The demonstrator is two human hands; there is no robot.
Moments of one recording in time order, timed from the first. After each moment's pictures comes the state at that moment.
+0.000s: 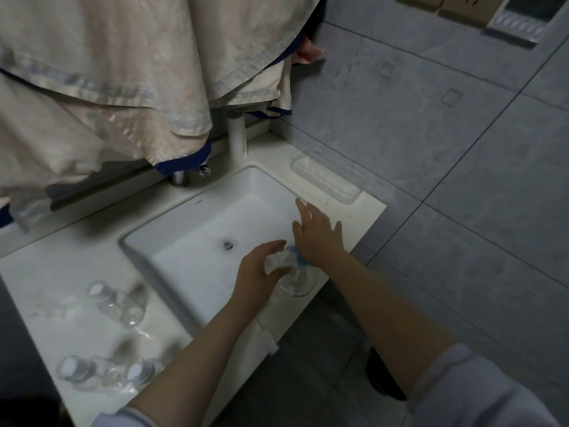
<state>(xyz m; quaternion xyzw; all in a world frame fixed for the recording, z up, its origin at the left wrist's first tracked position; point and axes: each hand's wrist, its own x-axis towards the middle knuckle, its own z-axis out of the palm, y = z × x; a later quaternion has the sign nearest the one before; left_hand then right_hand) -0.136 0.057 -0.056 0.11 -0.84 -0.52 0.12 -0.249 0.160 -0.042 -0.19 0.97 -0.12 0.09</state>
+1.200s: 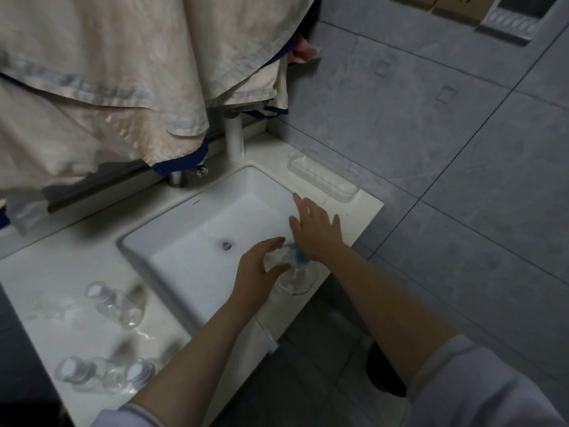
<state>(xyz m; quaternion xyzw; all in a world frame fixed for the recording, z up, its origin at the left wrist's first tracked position) -0.134 0.060 -0.047 0.11 -0.84 -0.53 0.09 -0.254 0.160 -0.039 -0.20 0.97 -0.12 0.08</state>
